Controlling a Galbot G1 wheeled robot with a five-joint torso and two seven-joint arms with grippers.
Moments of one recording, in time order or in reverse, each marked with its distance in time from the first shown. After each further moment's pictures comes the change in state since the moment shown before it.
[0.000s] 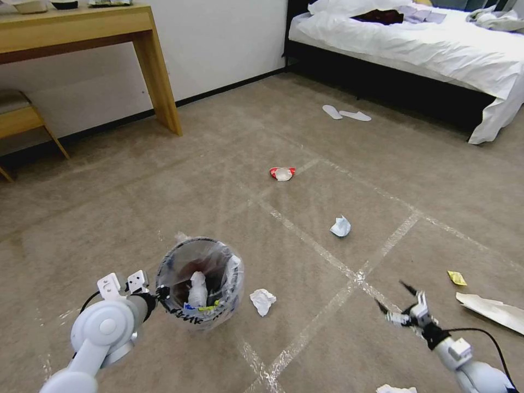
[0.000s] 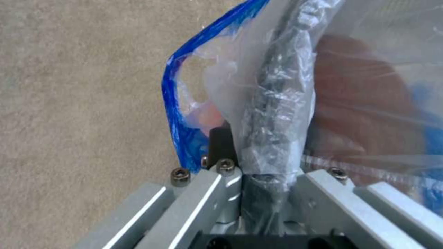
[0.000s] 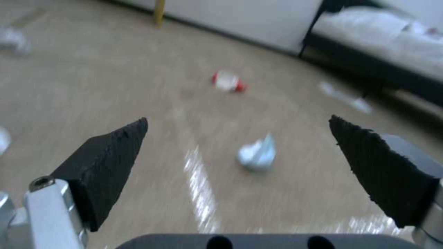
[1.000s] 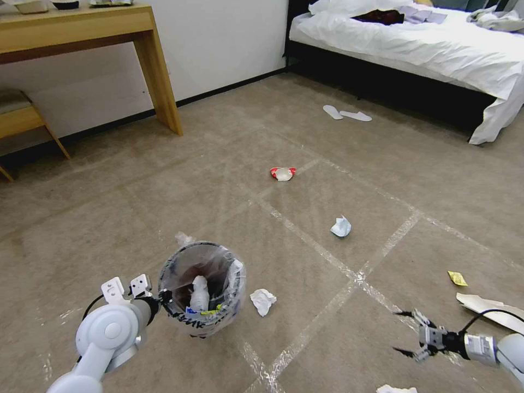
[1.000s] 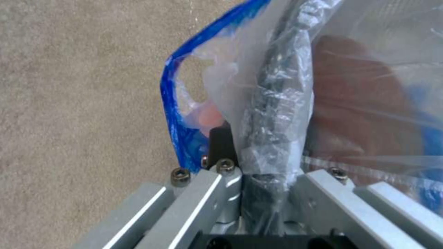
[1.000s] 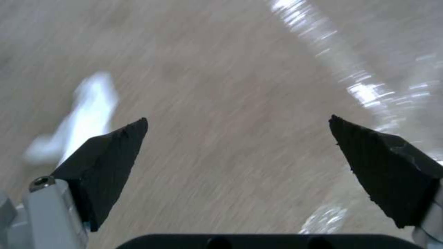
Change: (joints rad) left arm -0.007 -0.020 0.027 0.019 0.033 0.000 0.012; right arm 0.111 -0.180 -0.018 -0.096 -0.586 -0.069 -0.554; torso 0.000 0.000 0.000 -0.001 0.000
